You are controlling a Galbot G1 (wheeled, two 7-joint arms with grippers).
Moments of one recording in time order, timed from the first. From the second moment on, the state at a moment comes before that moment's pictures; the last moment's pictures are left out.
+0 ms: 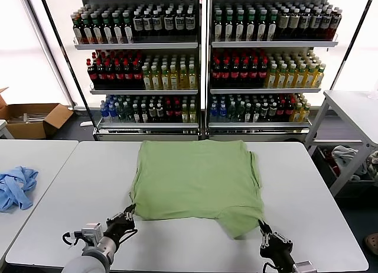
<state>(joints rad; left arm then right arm) 1.39 -1.00 -0.32 -2.09 -0.76 0.42 -0.38 -1.70 0.95 0.43 2.28 0.45 -0.29 0.34</state>
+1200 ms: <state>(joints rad) 0.98 -1.13 -0.19 -1.86 -0.78 0.51 -0.59 -0.95 0.88 0.15 1.79 0.52 -0.32 0.20</state>
